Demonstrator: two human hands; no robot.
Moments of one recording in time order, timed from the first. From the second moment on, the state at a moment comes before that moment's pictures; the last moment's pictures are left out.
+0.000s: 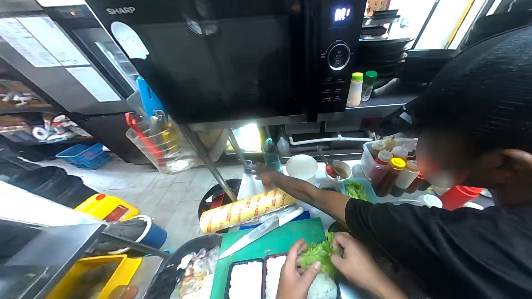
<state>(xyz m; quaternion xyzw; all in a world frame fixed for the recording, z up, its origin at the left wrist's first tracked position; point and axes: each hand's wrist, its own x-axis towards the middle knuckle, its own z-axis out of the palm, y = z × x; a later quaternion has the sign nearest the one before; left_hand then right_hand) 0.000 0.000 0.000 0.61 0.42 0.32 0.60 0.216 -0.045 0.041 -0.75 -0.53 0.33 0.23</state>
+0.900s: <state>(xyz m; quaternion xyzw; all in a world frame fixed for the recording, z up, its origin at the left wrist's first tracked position) -0.021 -0.033 0.019 0.45 0.48 0.41 0.63 0.134 -0.060 0.007 -0.50 -0.16 0.61 0.60</state>
